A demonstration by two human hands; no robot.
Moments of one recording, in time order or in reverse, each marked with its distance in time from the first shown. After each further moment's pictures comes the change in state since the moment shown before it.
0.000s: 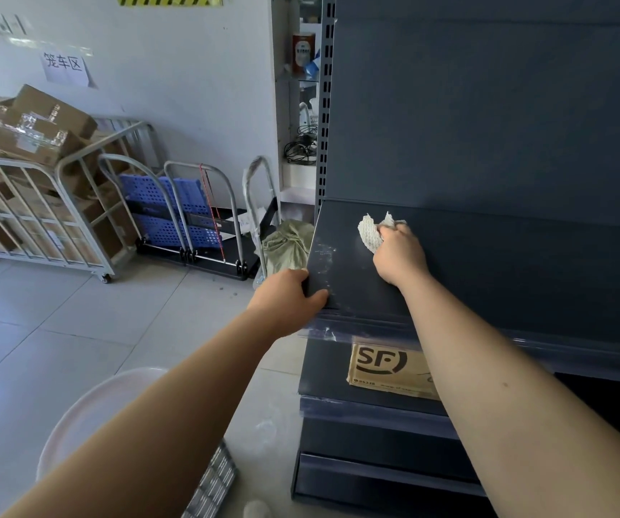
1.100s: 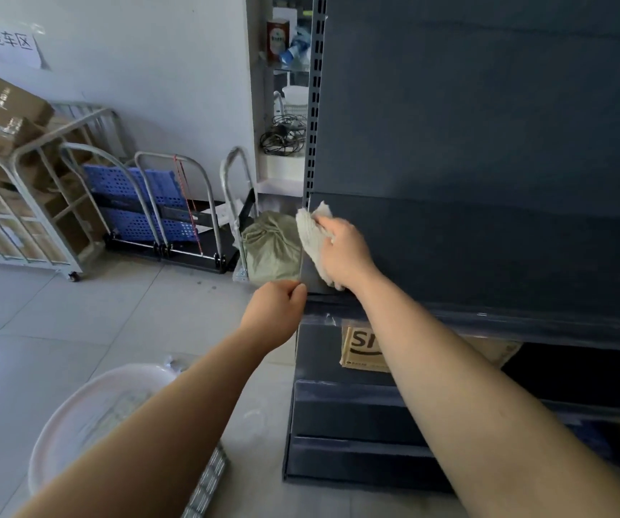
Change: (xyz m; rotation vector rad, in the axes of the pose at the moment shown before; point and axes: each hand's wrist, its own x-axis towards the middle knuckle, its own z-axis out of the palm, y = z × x) left_hand -0.037 -0.008 -0.007 -0.269 0.009 -0.026; right_hand -0.056 -0.088 -0.008 0.402 -0.059 -0.059
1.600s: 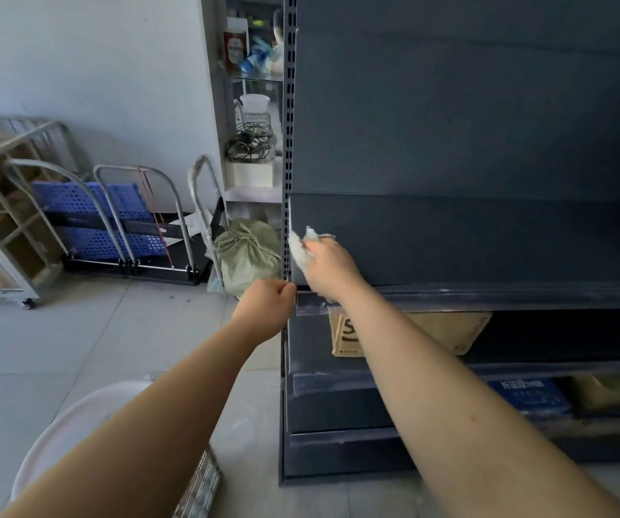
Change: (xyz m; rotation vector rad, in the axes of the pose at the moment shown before) left_hand -0.008 -0.009 -0.018 0.009 -0.111 0.020; right_hand -0.030 0.001 0.022 -0.412 -0.077 -0.034
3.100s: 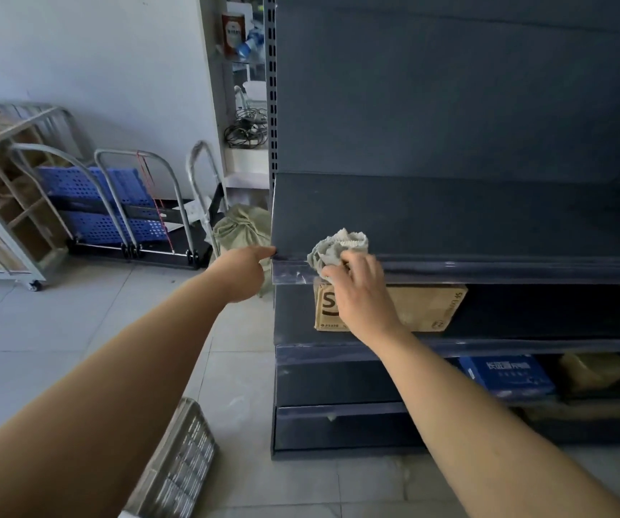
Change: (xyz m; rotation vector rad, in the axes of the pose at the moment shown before) left_hand -0.002 0.012 -0.009 0.433 -0.122 0.062; right_hand -0.110 0.084 0.004 -0.305 0.488 -0.355
